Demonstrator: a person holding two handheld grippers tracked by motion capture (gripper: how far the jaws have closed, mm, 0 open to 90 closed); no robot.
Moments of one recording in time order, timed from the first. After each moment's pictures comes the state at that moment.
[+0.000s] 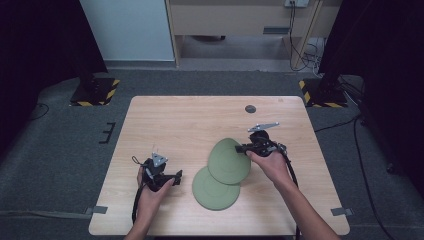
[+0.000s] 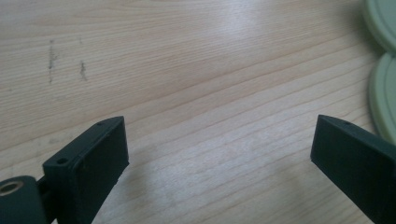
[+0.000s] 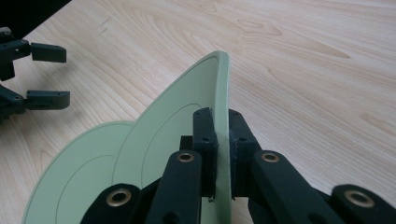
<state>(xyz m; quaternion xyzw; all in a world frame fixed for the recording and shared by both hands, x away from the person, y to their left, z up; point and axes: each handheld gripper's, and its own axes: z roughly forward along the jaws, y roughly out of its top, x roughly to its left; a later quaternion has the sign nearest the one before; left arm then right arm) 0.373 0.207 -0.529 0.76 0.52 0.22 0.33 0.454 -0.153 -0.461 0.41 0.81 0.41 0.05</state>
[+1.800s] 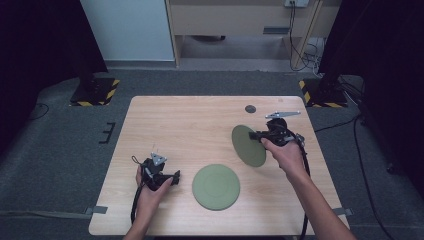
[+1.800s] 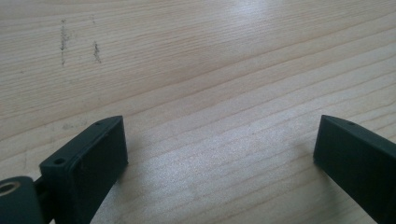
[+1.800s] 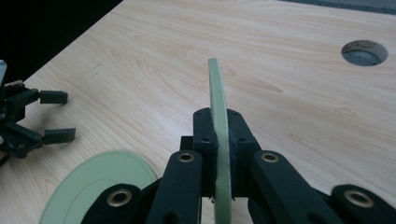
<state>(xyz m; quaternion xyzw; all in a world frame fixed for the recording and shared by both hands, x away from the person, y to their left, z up) 0.379 0.210 -0.536 0.76 0.53 0.22 0.31 0.460 -0.189 -0.412 0.44 0.78 0.44 0.08</state>
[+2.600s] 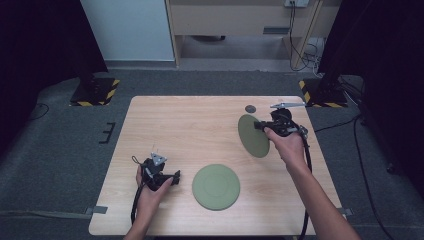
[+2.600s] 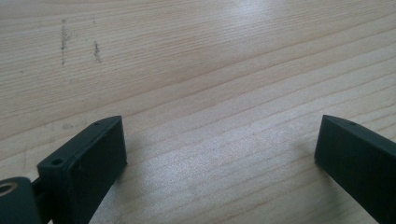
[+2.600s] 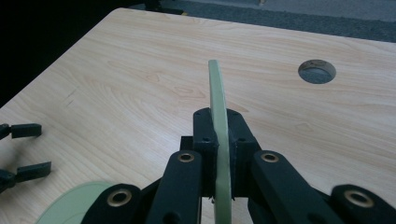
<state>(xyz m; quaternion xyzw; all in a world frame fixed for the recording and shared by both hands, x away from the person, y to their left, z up) 0.379 0.210 -0.536 0.76 0.53 0.22 0.31 0.478 -0.197 -0.396 0.48 0.75 0.43 0.12</state>
